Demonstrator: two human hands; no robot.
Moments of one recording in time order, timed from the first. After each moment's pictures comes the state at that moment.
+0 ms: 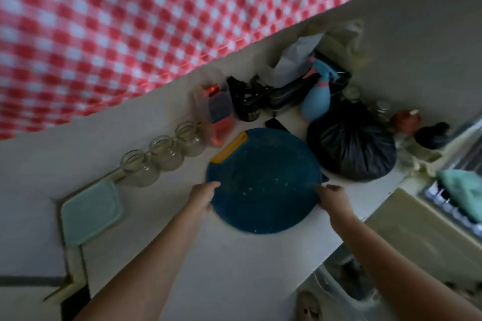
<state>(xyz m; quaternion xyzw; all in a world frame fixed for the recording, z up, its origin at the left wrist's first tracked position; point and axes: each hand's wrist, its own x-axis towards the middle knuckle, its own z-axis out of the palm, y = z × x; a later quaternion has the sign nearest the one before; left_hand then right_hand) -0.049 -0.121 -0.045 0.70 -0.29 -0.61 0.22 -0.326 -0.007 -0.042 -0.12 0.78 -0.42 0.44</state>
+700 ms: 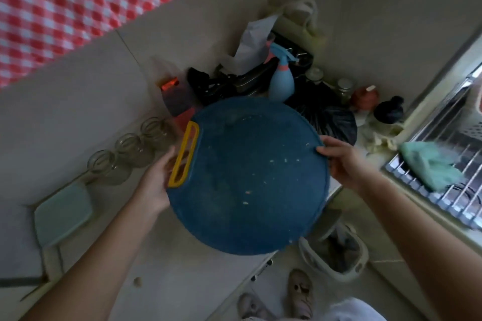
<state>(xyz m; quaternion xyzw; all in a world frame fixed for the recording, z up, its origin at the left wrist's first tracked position) -0.090 -0.079 0.069 0.50 -0.24 -0.76 0.33 -0.434 0.018 0.032 -0.22 0.50 -0.54 0.64</state>
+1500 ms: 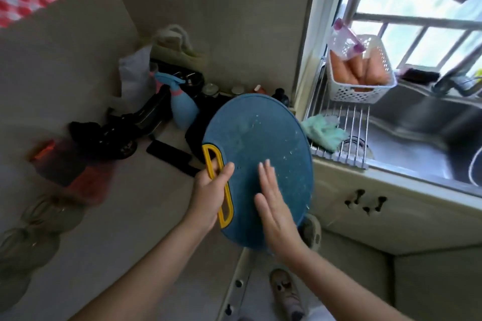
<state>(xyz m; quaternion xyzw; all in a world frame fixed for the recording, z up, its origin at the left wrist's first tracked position) -0.284 -0.012 0.050 0.38 -0.57 -0.69 0.23 -0.343 0.122 0.006 -0.39 0.73 -0.52 0.22</state>
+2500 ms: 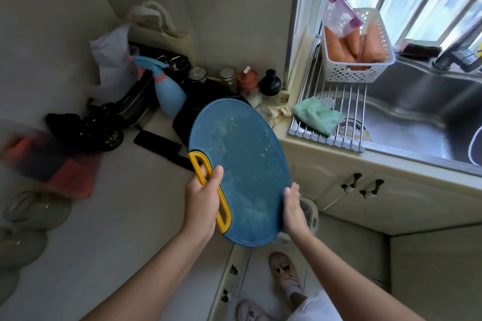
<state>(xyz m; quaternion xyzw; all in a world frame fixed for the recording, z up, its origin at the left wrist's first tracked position) -0.280 0.010 0.019 0.45 -0.57 -0.64 0.24 -0.381 0.146 -0.105 -0.07 0.78 -0.51 0.35</state>
